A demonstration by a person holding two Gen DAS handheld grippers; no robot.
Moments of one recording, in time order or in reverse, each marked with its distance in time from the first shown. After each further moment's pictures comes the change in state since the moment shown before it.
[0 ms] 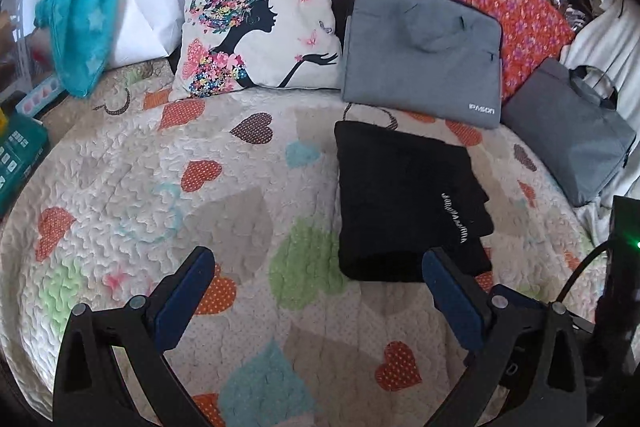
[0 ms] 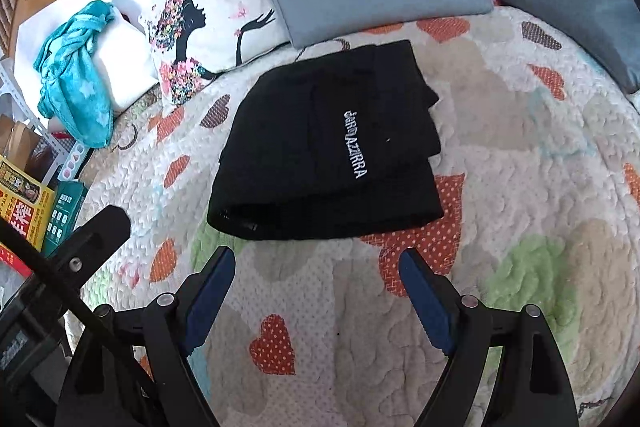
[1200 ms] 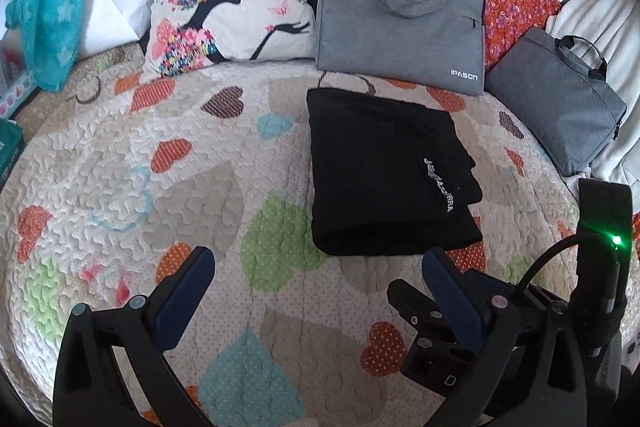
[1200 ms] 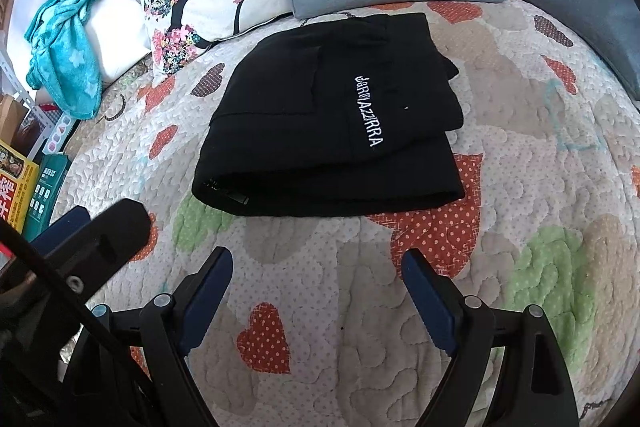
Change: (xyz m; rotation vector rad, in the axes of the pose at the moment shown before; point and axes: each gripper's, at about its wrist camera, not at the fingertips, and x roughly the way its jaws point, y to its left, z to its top) left arm 0.020 -0.007 -0.006 0.046 0.108 -0.080; right arm 0.022 0.007 -0.008 -0.046 0.064 -0.045
